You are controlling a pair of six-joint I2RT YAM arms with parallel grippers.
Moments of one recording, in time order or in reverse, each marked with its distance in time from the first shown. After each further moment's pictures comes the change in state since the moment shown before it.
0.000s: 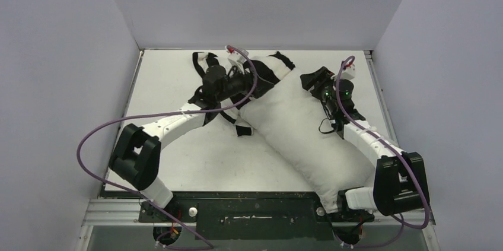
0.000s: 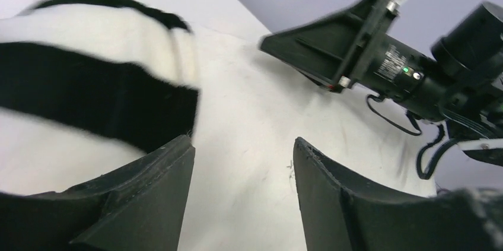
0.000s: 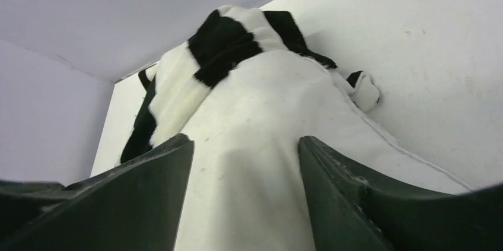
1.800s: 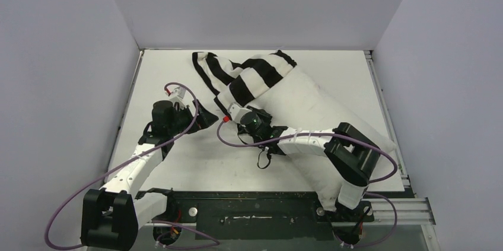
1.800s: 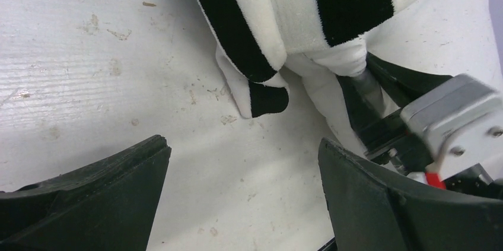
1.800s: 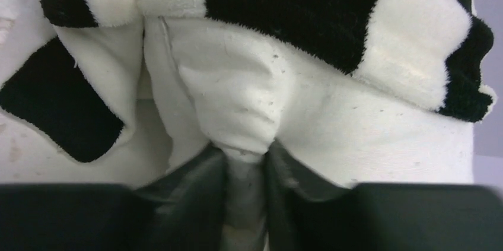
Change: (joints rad) left arm 0.476 -0.576 -0.560 -0.488 0.017 -0.086; right arm 0.780 0.423 0.250 -0.253 0.686 -1.270
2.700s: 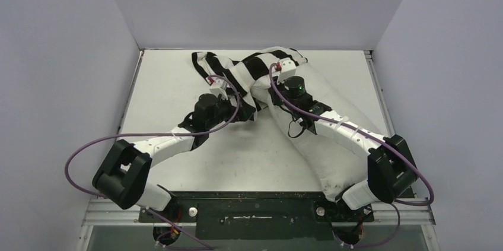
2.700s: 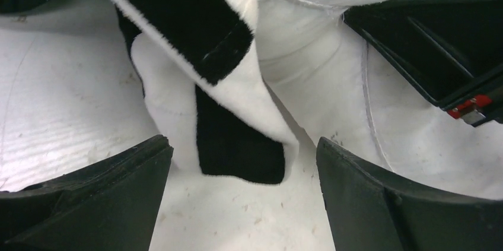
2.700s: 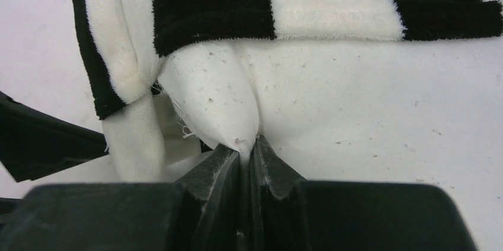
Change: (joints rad) left arm -0.412 0.345 0.142 0.401 -0.274 -0.051; right arm -0.358 -0.281 0.019 -0.052 -0.498 0.682
